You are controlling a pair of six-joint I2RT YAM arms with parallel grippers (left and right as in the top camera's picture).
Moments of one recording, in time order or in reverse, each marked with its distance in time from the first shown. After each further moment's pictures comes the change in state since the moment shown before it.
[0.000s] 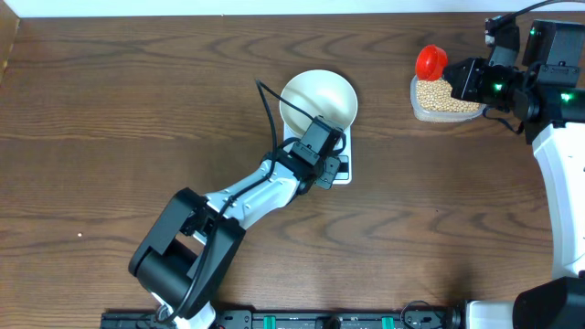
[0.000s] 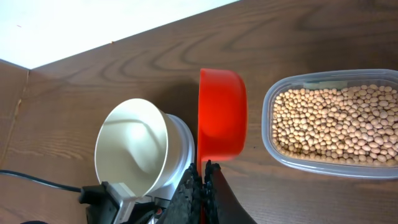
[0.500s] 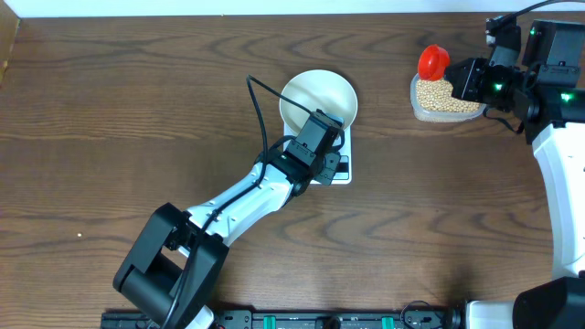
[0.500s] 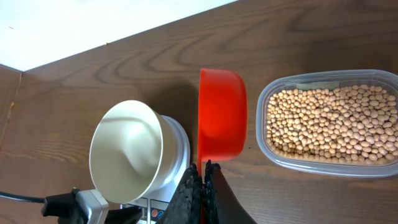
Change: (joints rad) left arm 0.000 -0.085 0.000 -0.019 0.000 0.000; right arm 0.000 0.000 0.000 0.000 0.022 0.000
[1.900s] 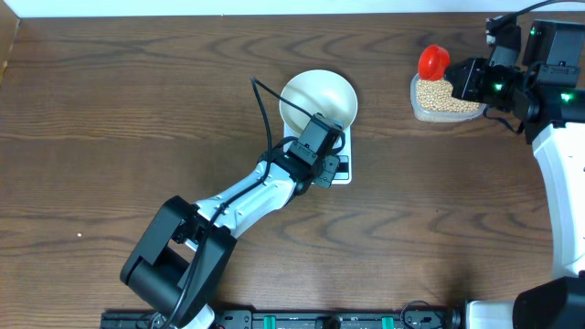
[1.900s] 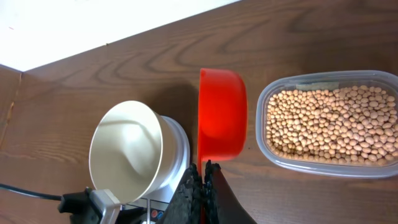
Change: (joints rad) left arm 0.000 0.039 0.000 -0.016 0.000 0.000; right arm 0.000 0.000 0.000 0.003 0.001 0.000
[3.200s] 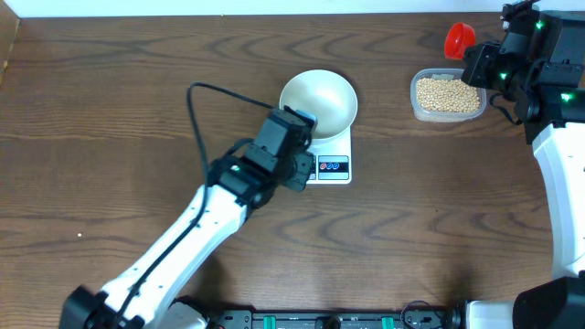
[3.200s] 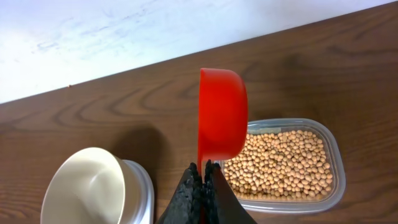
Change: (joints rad) left arm 0.093 -0.400 -0.006 -0.314 0.086 0.053; right arm 0.000 0.000 0.000 0.136 0.183 0.004
